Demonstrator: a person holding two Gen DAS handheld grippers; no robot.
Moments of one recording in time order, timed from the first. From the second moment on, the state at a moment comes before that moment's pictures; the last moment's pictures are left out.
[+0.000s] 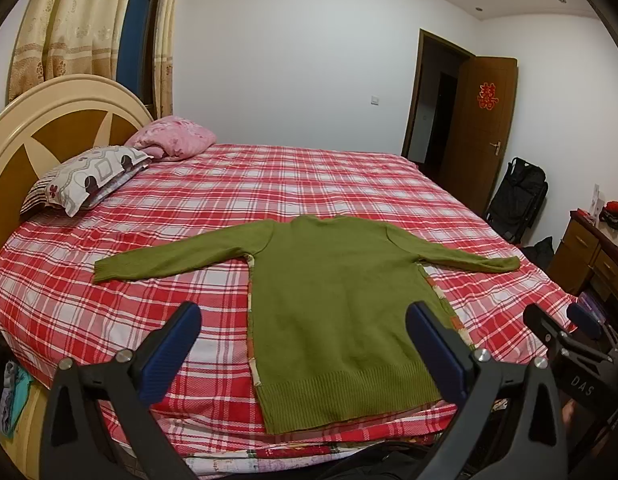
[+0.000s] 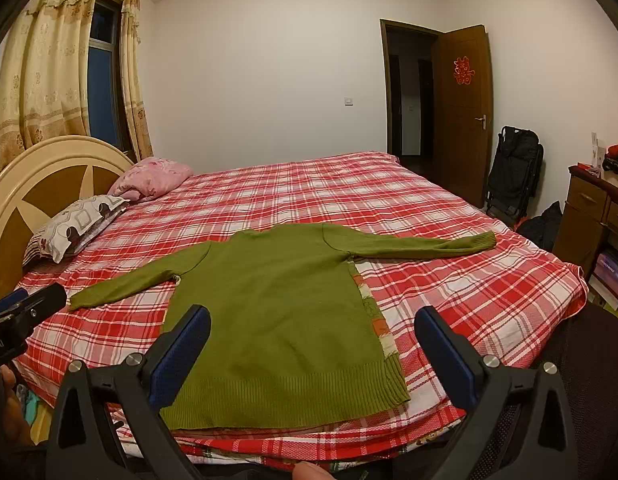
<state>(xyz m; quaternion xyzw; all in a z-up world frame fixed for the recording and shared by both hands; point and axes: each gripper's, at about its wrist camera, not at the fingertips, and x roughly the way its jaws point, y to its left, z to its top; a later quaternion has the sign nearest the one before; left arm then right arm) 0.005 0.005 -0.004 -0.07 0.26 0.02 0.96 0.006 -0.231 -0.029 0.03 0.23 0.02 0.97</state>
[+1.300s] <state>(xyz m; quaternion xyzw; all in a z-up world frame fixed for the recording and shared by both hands) 0.008 0.002 -0.010 -0.07 0.27 0.02 0.96 0.008 -0.230 -0.034 0.02 0.24 0.02 0.97</state>
